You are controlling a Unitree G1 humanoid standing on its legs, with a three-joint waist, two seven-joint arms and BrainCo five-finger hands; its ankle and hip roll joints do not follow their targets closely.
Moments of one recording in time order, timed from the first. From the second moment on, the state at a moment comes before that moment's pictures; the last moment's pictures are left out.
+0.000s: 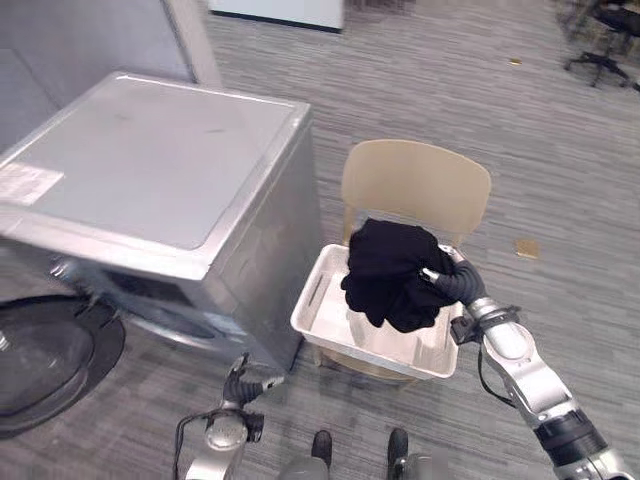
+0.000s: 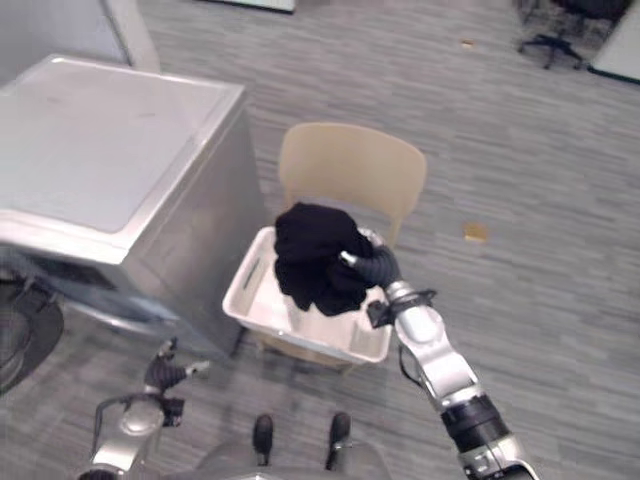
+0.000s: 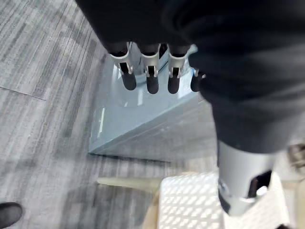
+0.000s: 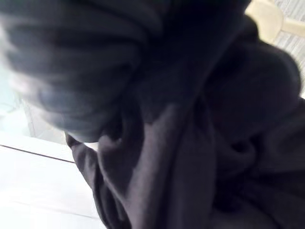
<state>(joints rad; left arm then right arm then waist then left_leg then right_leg) 0.07 0.34 -0.16 0.51 -0.11 -0.04 0.15 -0.16 -0.44 0.26 -0.01 0.13 -0.07 -0.06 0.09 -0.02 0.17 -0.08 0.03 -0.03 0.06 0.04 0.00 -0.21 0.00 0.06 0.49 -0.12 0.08</state>
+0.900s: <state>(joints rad) -0.41 0.35 -0.60 0.29 0.10 -0.08 0.21 -0.39 -0.27 0.53 0.12 0.37 -0.07 -0.11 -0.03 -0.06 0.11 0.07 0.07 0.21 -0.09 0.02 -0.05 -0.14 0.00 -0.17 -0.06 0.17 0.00</state>
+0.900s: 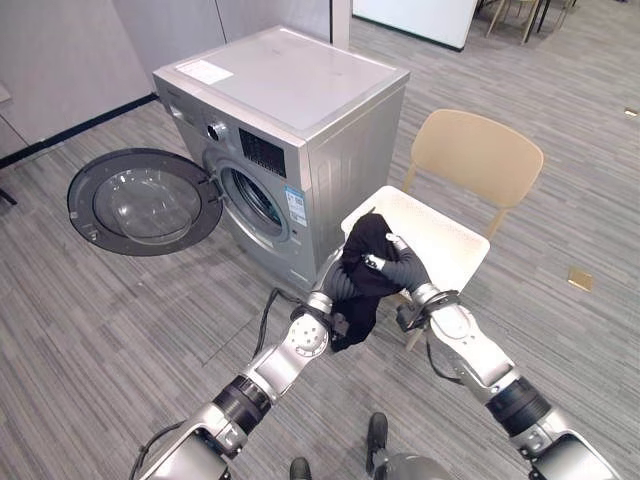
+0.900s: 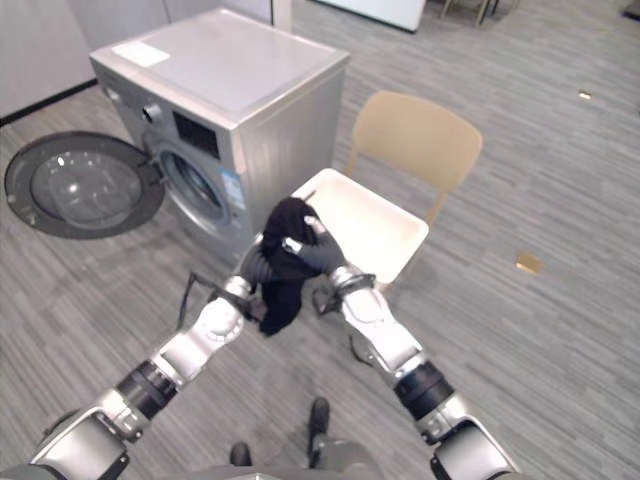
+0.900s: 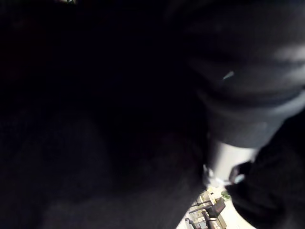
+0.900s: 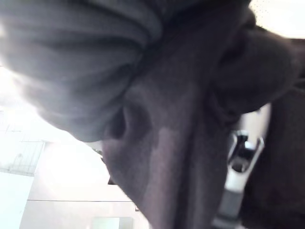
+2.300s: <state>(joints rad) 0.12 0.29 -0.03 0.57 -0.18 -0.04 0.15 0.03 -0.42 0.20 0.53 -0.07 -0.02 -0.06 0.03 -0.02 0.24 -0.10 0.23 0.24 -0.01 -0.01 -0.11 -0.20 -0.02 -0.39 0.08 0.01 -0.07</state>
